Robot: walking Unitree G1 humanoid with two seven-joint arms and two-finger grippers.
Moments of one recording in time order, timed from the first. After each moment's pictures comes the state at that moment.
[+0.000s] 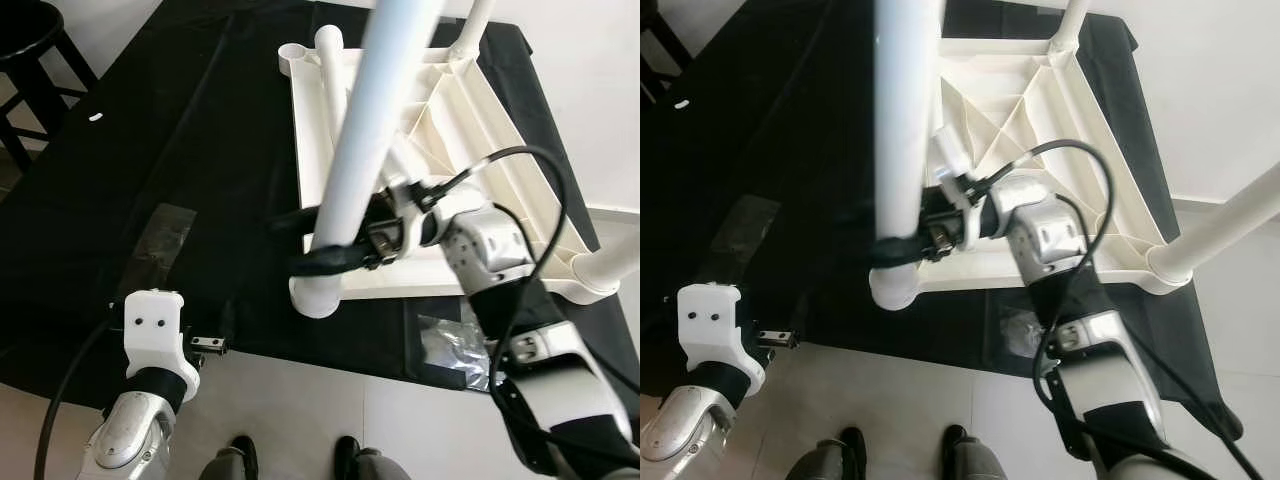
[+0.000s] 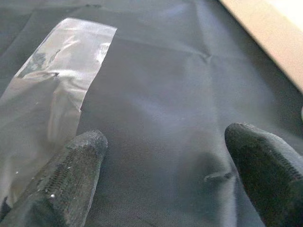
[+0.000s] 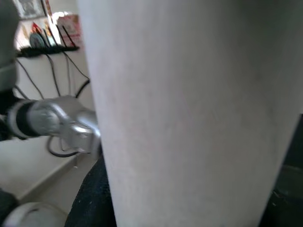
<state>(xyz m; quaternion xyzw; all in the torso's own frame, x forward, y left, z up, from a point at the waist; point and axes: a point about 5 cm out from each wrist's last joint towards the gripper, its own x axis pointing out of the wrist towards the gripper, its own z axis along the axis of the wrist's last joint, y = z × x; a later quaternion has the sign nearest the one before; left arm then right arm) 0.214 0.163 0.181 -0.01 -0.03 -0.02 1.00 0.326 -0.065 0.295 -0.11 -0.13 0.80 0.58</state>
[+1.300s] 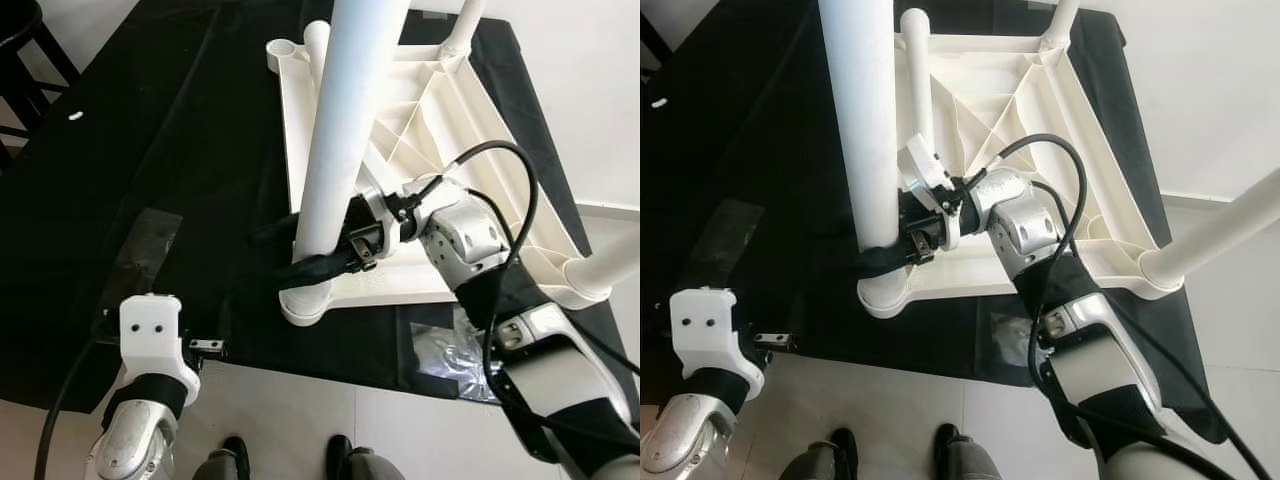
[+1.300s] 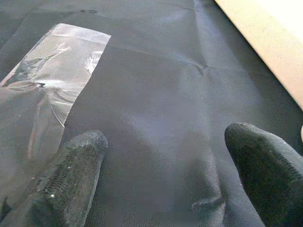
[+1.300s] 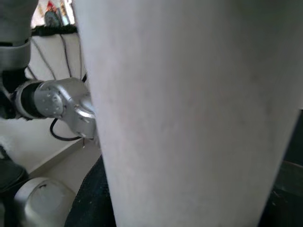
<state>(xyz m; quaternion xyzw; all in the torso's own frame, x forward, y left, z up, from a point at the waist) 0.207 0.160 0.185 -0.02 -0.04 0.00 1.00 0.325 -0.061 0.293 -0.15 -0.10 0.82 0.54</state>
